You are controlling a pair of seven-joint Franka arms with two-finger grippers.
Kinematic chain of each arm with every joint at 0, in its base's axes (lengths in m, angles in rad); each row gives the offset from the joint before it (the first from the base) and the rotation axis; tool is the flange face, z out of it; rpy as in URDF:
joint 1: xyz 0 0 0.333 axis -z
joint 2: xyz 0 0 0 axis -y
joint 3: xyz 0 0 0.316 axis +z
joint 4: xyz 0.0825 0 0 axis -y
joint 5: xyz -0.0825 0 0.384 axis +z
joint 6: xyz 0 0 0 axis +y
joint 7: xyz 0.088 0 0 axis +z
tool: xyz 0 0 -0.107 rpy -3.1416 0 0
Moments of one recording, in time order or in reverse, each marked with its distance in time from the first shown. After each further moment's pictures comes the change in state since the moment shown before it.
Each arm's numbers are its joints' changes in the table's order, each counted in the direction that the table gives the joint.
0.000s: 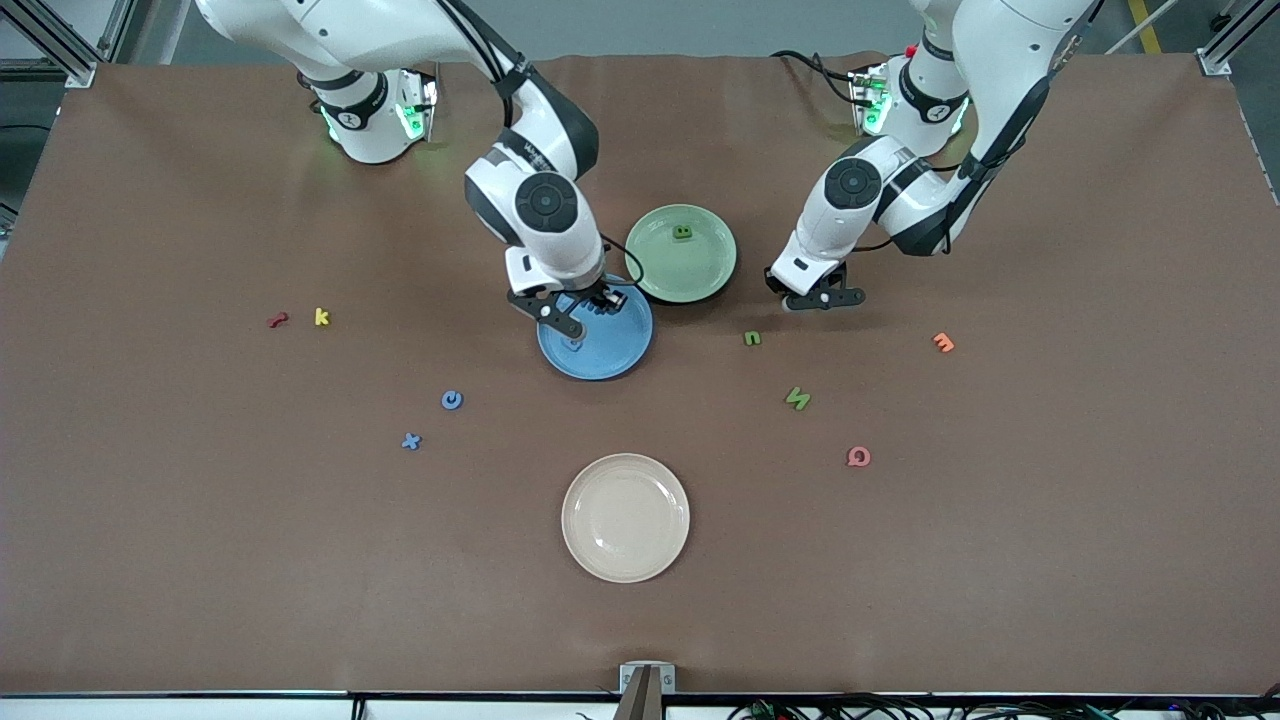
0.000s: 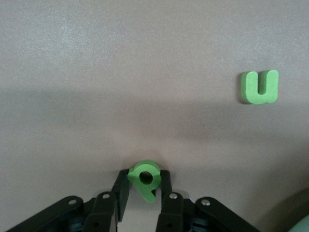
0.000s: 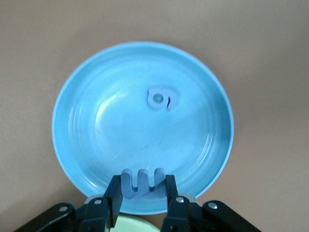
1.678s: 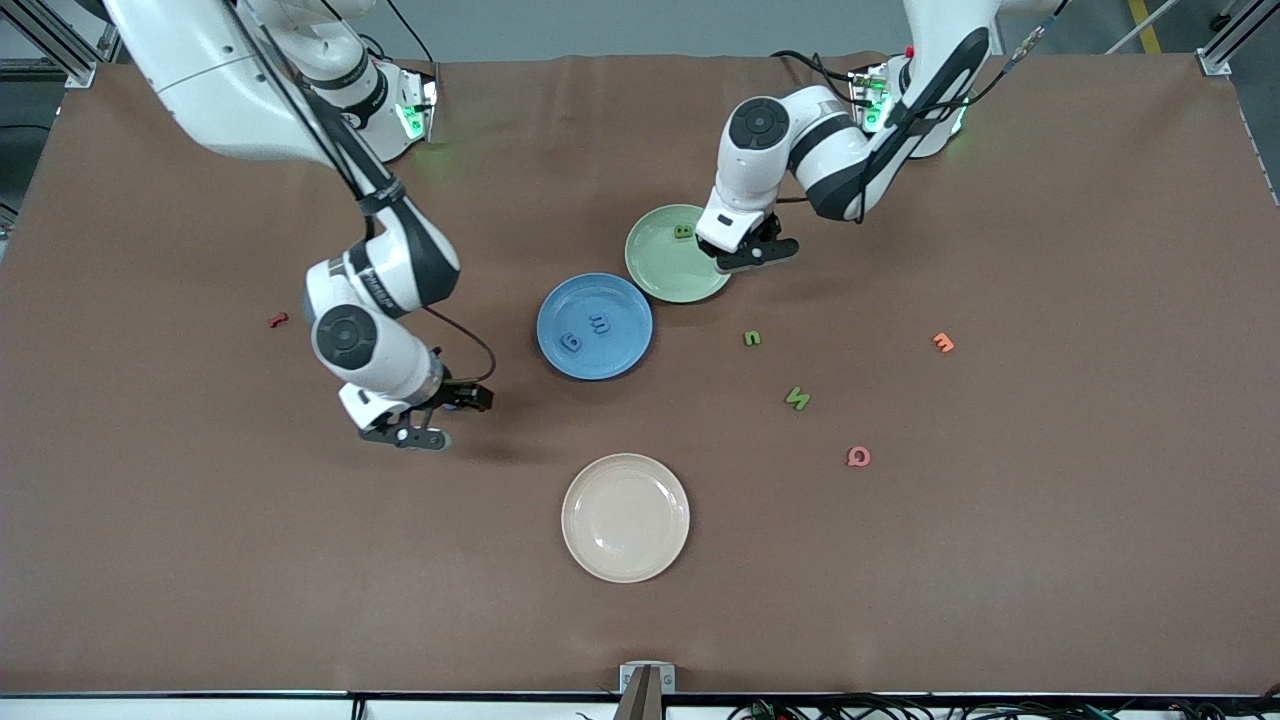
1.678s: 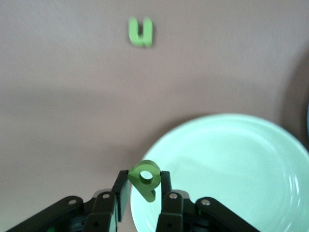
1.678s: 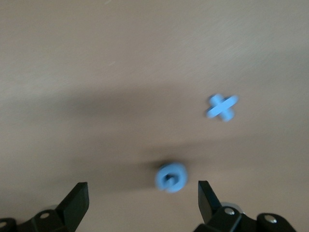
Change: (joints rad) left arm 0.074 0.010 -0.239 0.161 -0.064 0.244 0.336; right arm 0.445 -0.070 -0.035 0.027 -0.095 -0.047 0.858
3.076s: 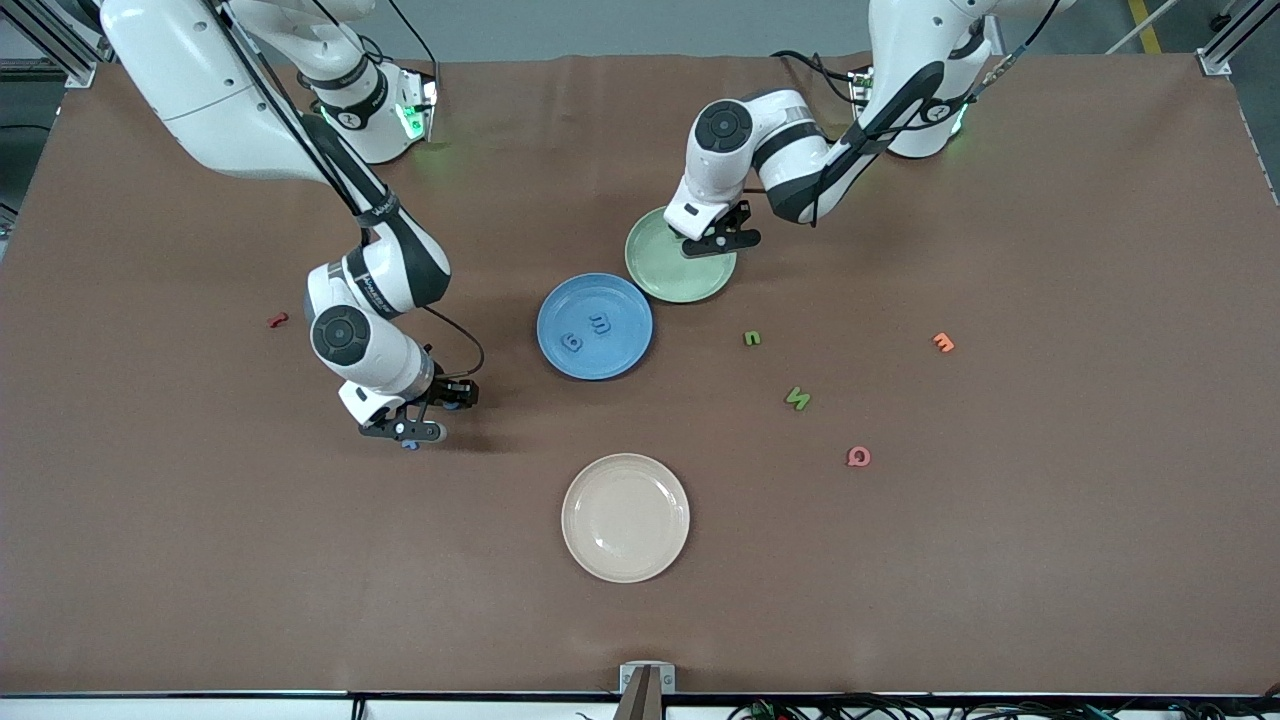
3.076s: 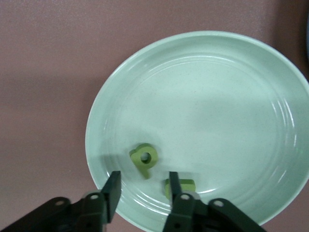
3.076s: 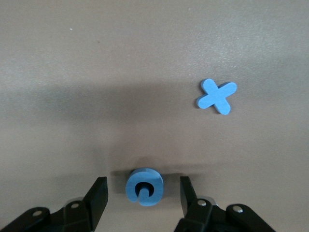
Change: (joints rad) left arm 0.080 -0.117 0.001 0.047 0.000 -0.004 0.016; right arm 0.019 -0.030 0.002 -0.105 -0.024 -0.129 0.037
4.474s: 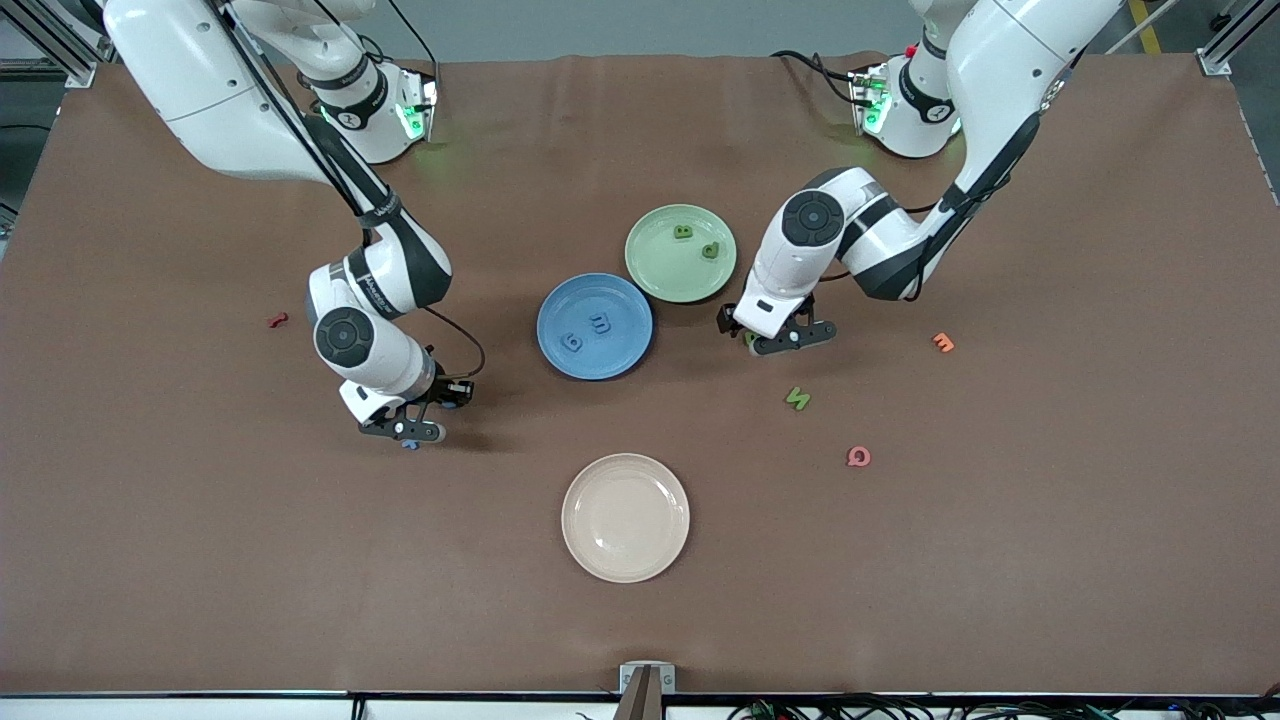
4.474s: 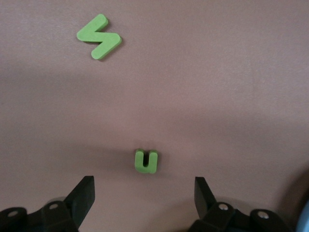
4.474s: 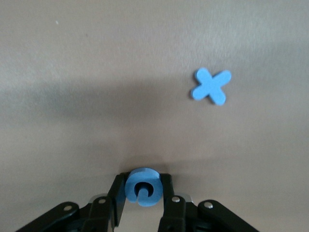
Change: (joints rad) left arm -0.188 -0.071 0.117 0.160 0.134 0.006 -0.148; right arm -0.025 -0.002 -0.007 0.022 -0.002 0.066 -0.077
